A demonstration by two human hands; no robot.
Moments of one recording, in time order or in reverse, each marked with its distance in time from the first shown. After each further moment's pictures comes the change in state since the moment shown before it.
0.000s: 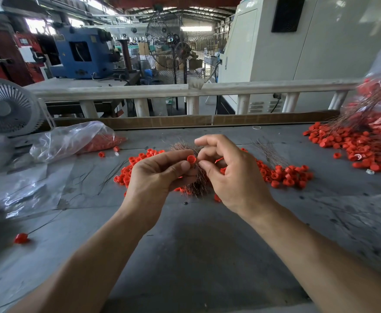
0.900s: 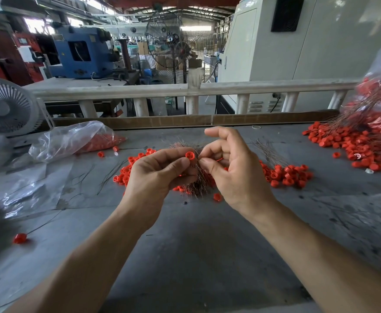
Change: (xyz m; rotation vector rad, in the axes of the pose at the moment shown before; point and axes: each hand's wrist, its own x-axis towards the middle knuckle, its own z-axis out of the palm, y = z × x) left_hand 0.004 -0.002 -0.003 0.005 -0.028 0.021; right_hand 0.001 -0.003 -0.003 0.177 0.010 0.135
